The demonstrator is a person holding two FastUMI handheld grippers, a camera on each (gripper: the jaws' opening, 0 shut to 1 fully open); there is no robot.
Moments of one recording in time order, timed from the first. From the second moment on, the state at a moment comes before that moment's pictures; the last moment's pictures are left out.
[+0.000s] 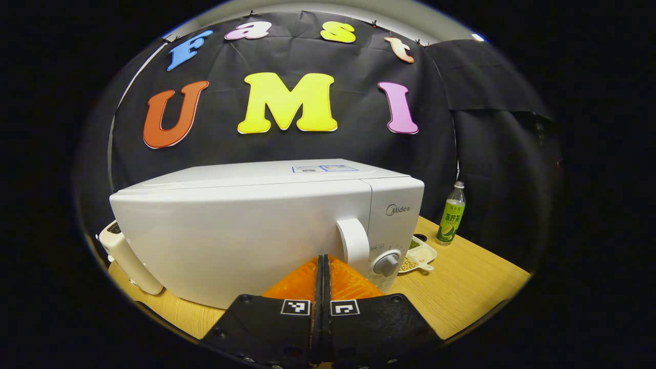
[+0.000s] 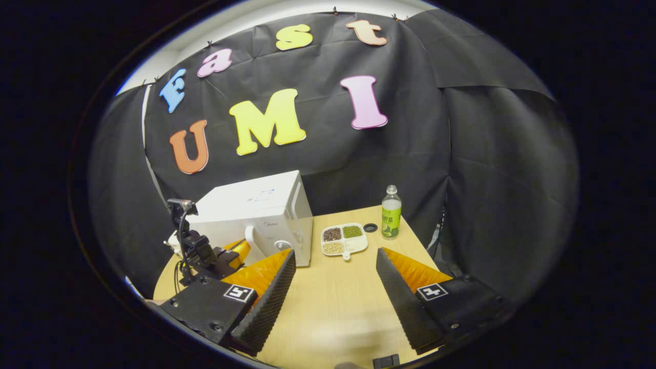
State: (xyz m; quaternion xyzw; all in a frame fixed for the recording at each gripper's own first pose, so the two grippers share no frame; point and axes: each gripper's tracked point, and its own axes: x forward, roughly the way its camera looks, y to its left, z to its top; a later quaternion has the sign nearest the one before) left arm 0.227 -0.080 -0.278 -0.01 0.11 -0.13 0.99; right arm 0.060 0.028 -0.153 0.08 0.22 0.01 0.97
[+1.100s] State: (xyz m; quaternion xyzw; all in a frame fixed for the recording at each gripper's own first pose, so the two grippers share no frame) left arm 0.009 0.078 -0.100 -0.02 0.06 -0.02 1.00; right arm -0.012 0.101 -0.069 0.01 0.09 0.03 1.00
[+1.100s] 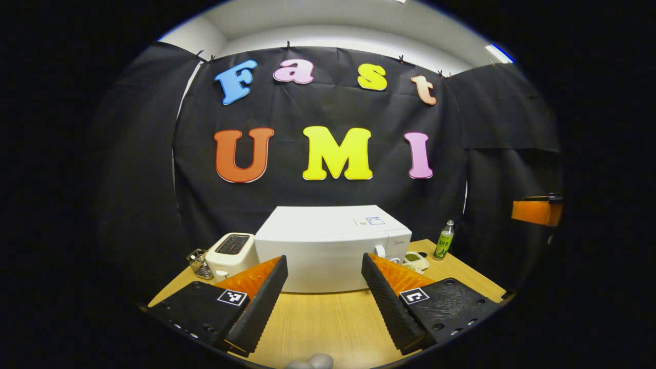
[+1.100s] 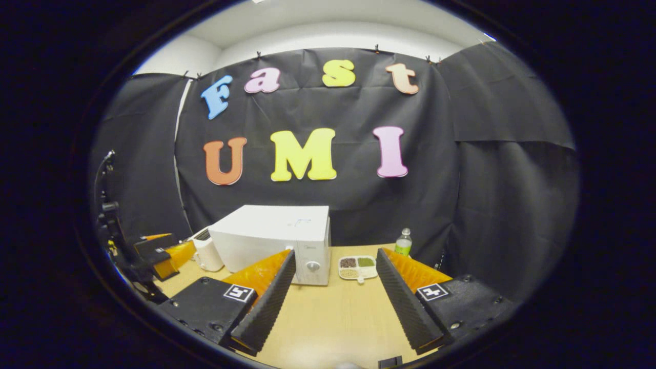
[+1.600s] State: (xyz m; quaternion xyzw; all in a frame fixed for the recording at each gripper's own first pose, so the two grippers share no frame) left arm -0.079 0.138 -0.047 -0.03 0.04 0.04 1.00; right arm -0.046 0.124 -0.022 0.00 0.02 0.04 1.00
